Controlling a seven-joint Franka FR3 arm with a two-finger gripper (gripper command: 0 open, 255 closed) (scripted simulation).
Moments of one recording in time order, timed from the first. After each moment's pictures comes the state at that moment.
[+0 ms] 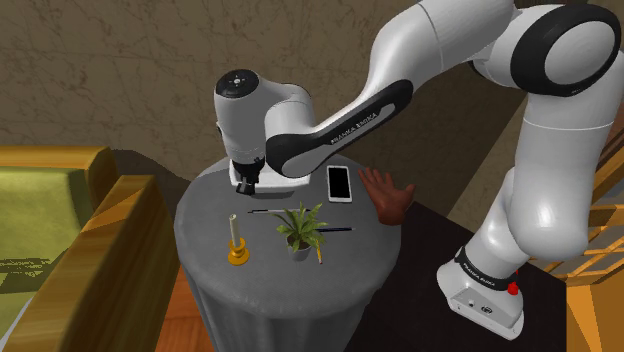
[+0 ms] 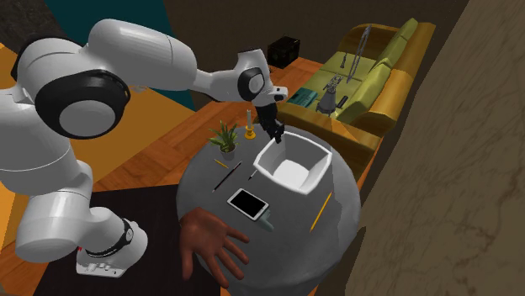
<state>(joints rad) 0.24 0.34 0.37 -1.87 -0.57 2.20 0.35</state>
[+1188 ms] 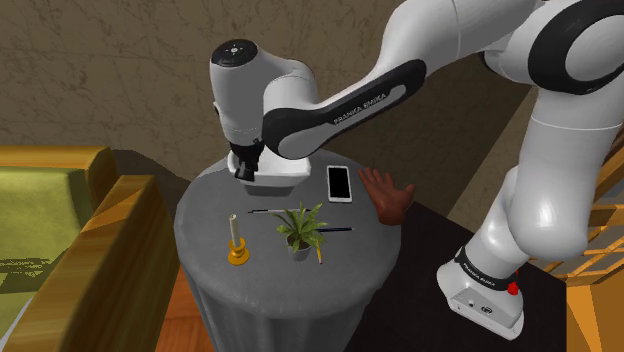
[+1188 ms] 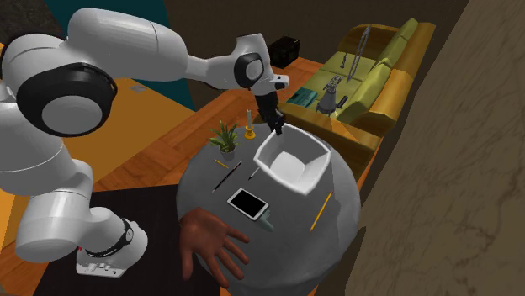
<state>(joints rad) 0.23 0.29 0.38 -1.83 -0.52 2.12 0.29</state>
